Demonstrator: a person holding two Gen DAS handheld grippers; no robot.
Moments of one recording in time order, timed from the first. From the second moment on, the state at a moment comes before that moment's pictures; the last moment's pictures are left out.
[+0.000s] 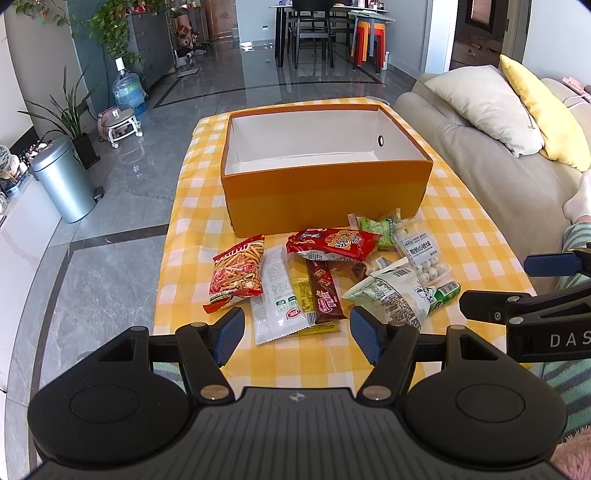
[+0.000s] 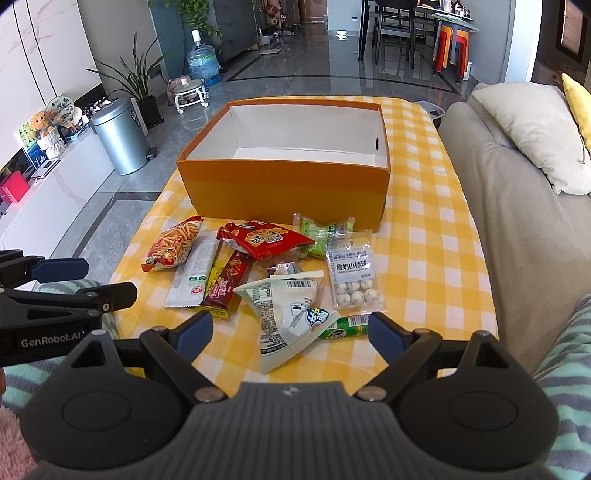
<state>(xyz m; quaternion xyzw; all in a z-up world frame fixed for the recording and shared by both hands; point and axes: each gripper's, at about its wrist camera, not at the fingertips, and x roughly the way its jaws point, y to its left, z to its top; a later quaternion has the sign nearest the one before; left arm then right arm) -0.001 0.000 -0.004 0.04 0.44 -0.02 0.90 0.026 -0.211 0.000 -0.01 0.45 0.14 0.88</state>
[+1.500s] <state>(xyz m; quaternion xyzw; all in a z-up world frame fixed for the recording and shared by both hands) 0.019 0.009 -0.012 0.01 0.44 -0.04 0.90 0.039 -0.215 -0.008 0.01 0.46 0.14 0.88</state>
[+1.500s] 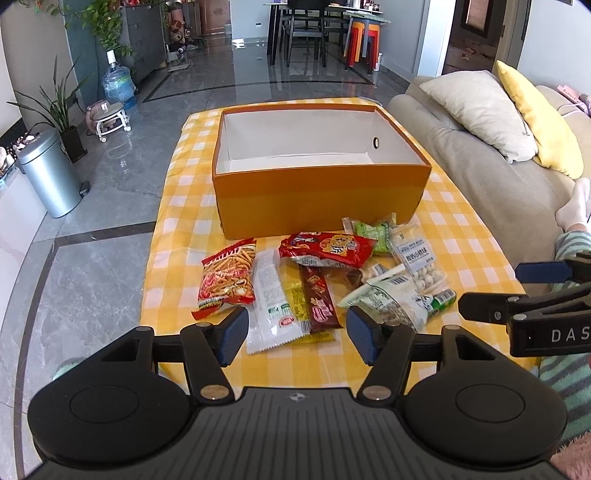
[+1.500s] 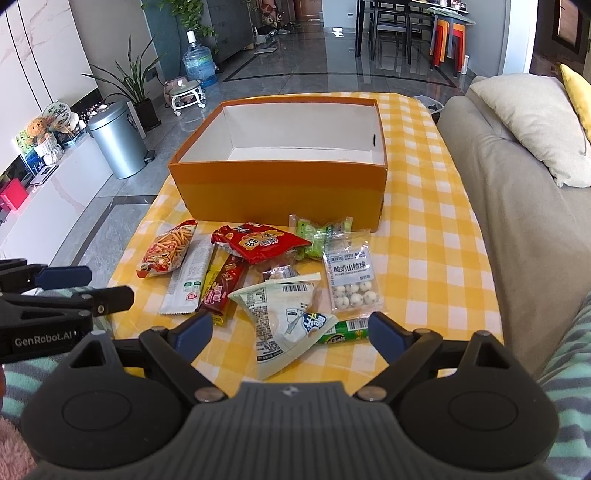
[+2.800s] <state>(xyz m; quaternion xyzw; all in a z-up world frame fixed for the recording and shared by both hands) 0.143 0.081 -0.114 -0.02 0.54 0.00 0.84 0.129 -0.168 -0.101 -0.04 0.56 0.18 0.81</state>
